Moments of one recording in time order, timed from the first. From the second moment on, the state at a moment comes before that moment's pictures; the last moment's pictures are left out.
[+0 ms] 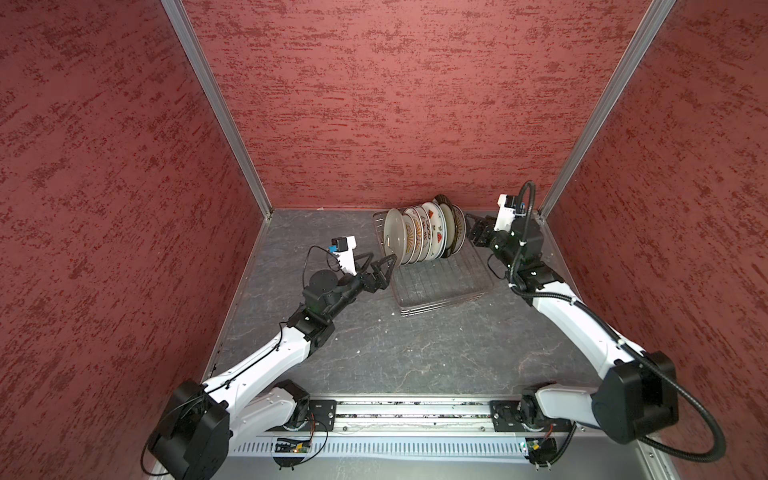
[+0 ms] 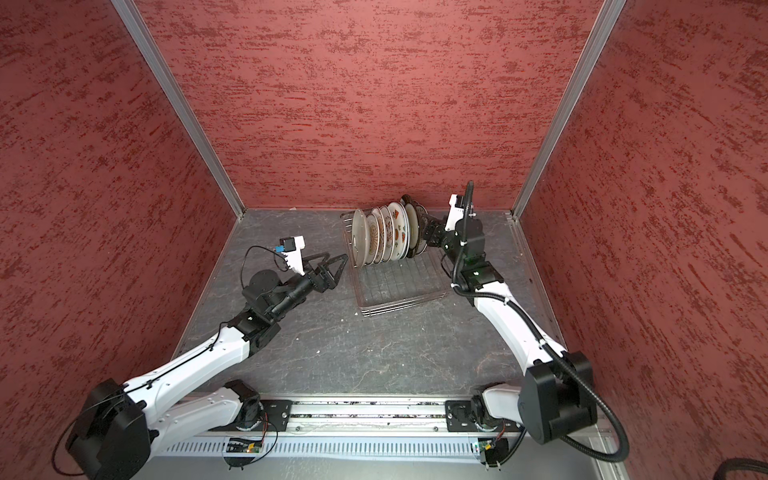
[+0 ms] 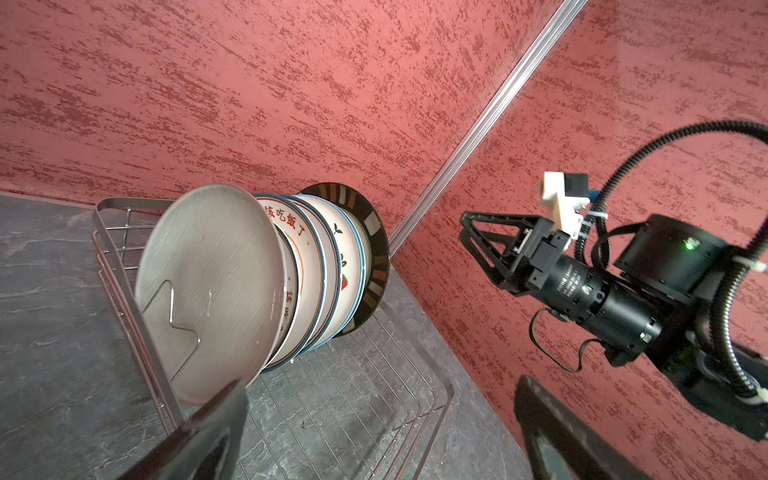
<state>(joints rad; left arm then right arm) -0.57 1.09 0.60 0.51 0.13 -0.61 0.26 1.37 1.07 0.11 -0.03 0.38</state>
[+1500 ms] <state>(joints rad) -0.59 1.26 0.67 0.49 0.07 -0.62 0.32 1.91 1.57 -0.28 0.15 0.20</state>
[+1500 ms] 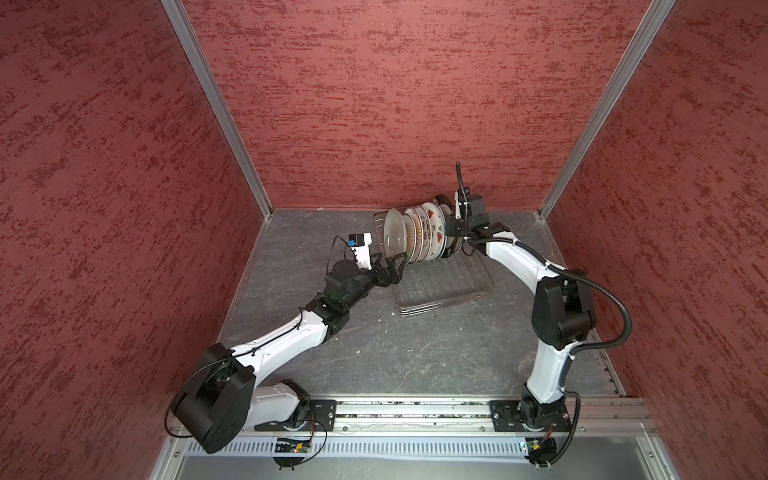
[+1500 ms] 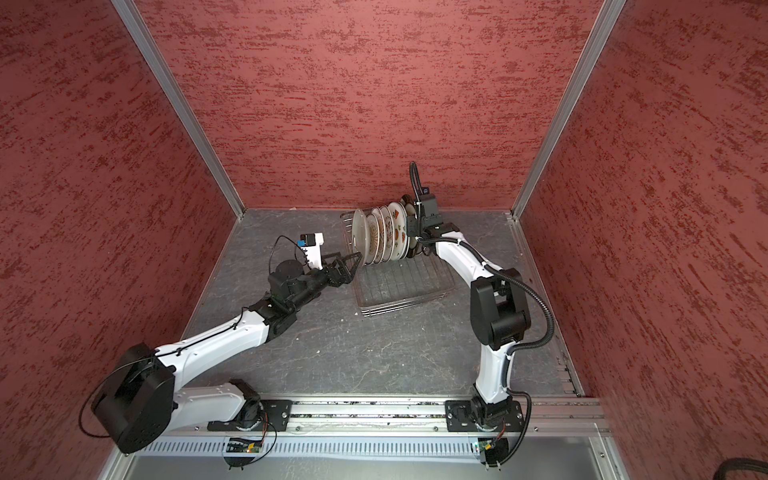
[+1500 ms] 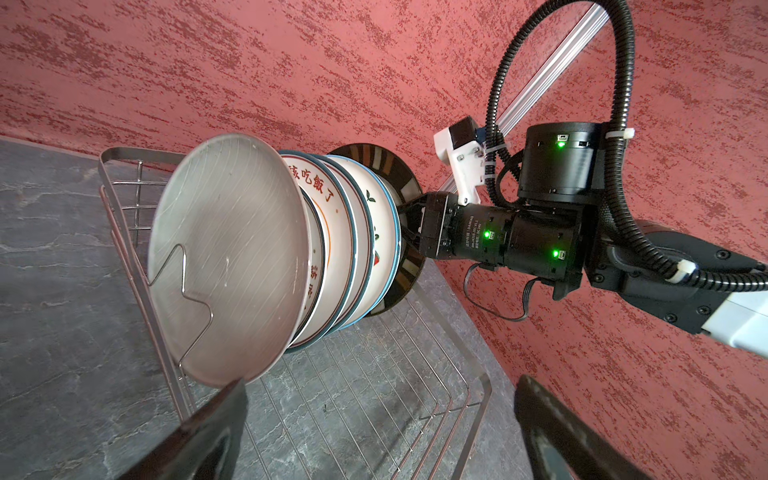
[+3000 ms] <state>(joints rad) -0.59 1.21 0.63 0.46 0.04 -0.61 0.41 1.83 1.57 -0.39 0.40 0.14</state>
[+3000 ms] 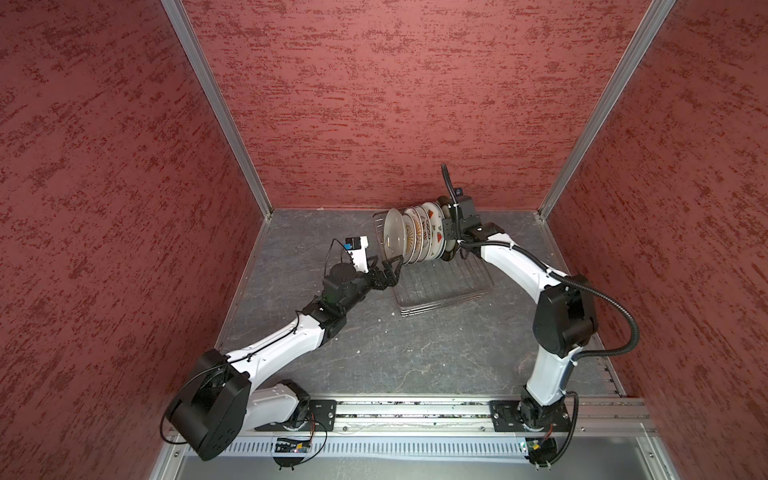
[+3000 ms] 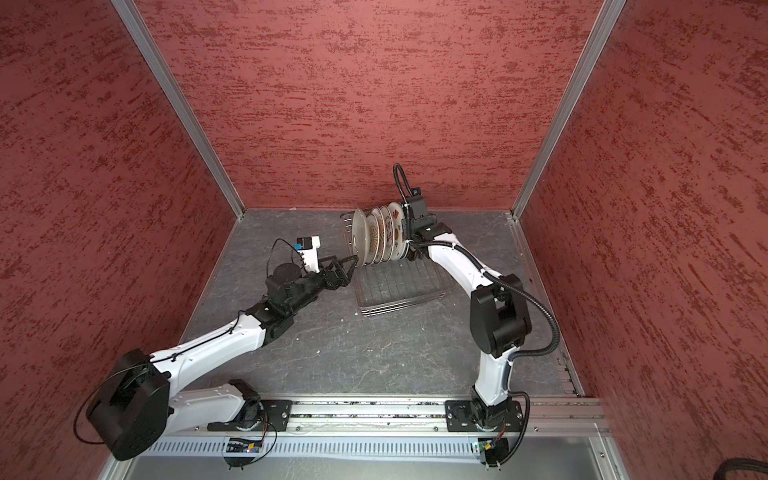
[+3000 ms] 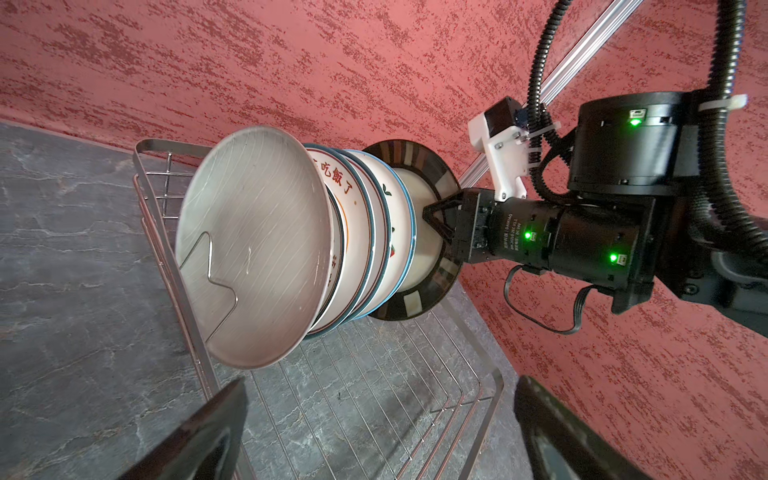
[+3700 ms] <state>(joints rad) -0.61 1.12 0.57 0.45 0.02 -0.63 0.44 1.50 1.33 -0.39 0.48 0.16</state>
